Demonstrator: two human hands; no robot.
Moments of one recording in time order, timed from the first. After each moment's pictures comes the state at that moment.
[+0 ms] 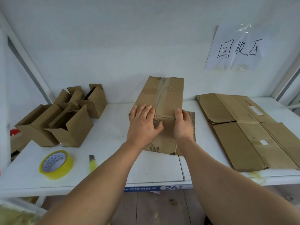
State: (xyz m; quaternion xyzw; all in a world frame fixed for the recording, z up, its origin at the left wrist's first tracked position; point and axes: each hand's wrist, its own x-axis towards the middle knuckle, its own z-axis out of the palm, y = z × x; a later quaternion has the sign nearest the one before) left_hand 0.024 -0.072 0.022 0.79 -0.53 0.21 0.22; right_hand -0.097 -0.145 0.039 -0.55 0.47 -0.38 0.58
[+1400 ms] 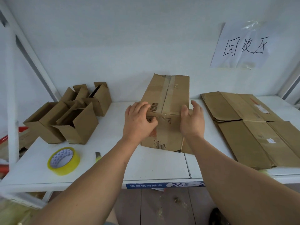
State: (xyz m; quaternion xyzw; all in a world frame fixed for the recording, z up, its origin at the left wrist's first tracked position) left_hand 0.046 -0.049 0.030 0.78 -0.50 0.17 0.33; right_hand -0.097 -0.159 0.032 -0.68 0.46 -0.41 0.39
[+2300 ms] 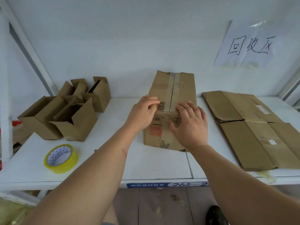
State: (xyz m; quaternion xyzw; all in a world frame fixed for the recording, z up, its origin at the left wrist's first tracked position) left_hand 0.065 -0.061 0.058 0.76 -0.51 -0.09 0.39; right_hand -0.093 -0.144 0.013 -0.86 0.35 -0.37 -0.05
